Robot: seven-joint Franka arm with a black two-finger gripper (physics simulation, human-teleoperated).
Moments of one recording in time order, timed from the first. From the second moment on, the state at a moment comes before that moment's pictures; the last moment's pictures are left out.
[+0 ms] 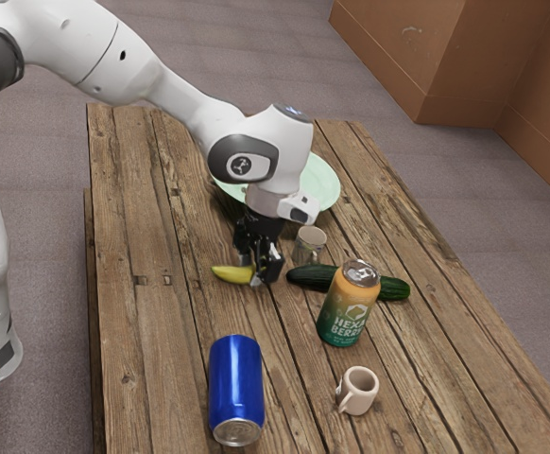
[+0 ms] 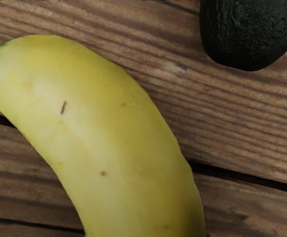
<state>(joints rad) 0.22 -0.15 -0.28 -2.29 -0.19 2.10 -0.21</state>
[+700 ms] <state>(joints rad) 0.27 -0.23 -0.07 -1.92 -0.19 1.87 -0.19</state>
